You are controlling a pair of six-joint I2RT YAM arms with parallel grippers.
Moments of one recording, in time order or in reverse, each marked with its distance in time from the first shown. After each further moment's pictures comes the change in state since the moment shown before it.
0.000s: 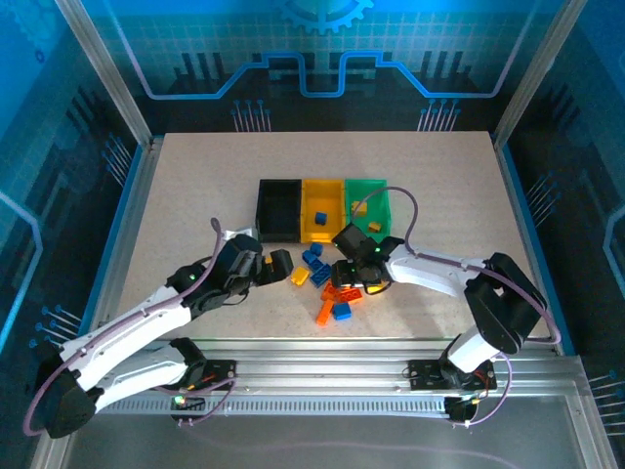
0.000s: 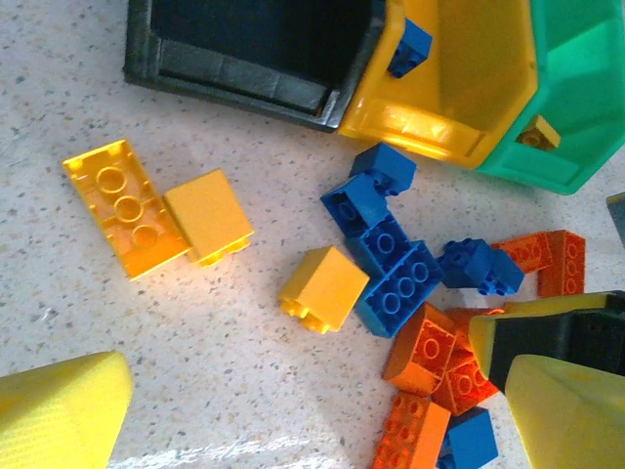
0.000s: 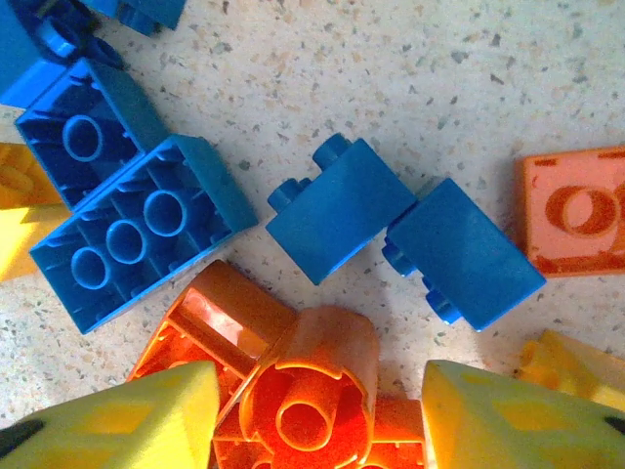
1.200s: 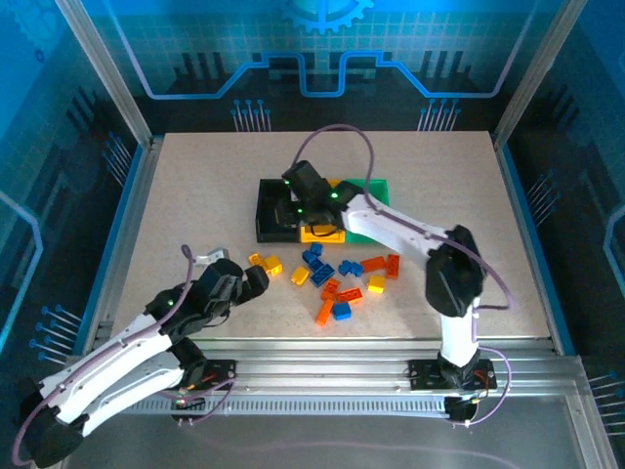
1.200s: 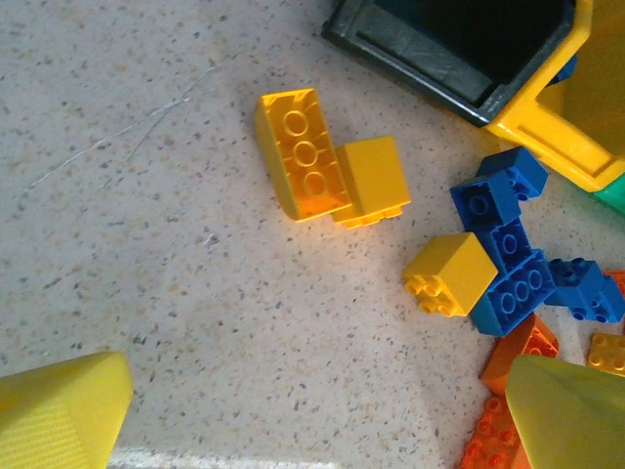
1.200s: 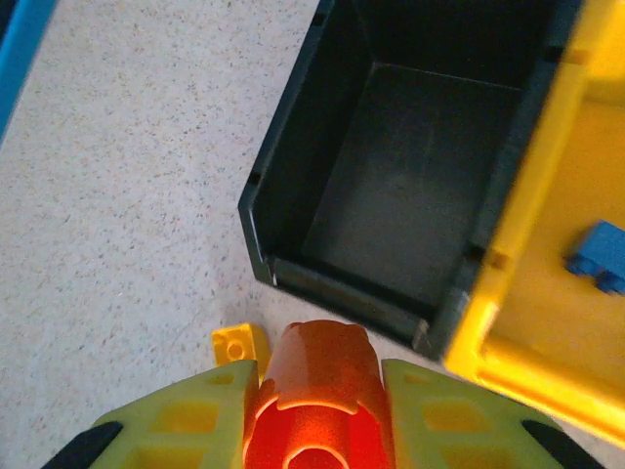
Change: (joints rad) left arm 0.012 -0.271 -0.176 -0.153 -0.089 -0.157; right arm 0.028 0.410 0.817 -0.069 -0.032 -0.138
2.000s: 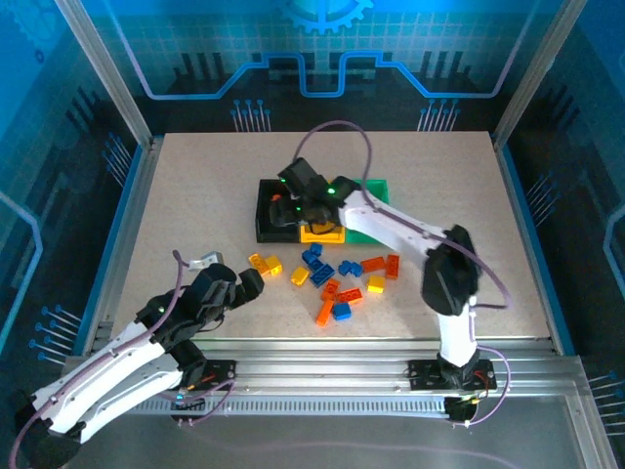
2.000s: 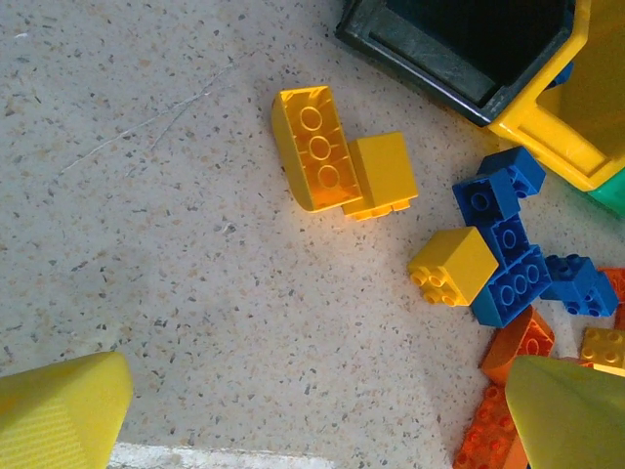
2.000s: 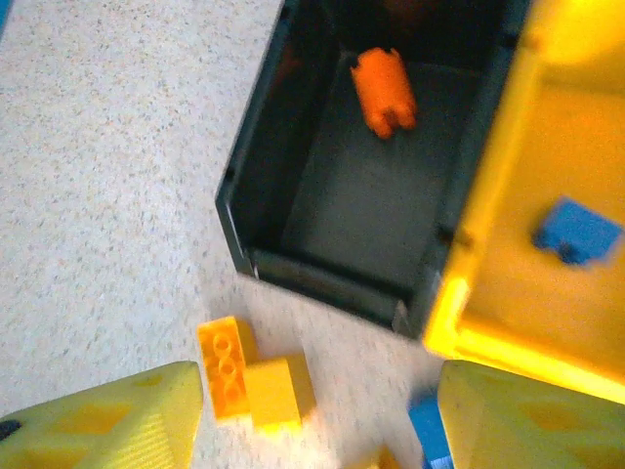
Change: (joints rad) left arm 0.000 -0.061 -0.003 -0.046 0.001 -0.006; right arm 0.006 -0.089 -0.039 -0.100 0.049 0.049
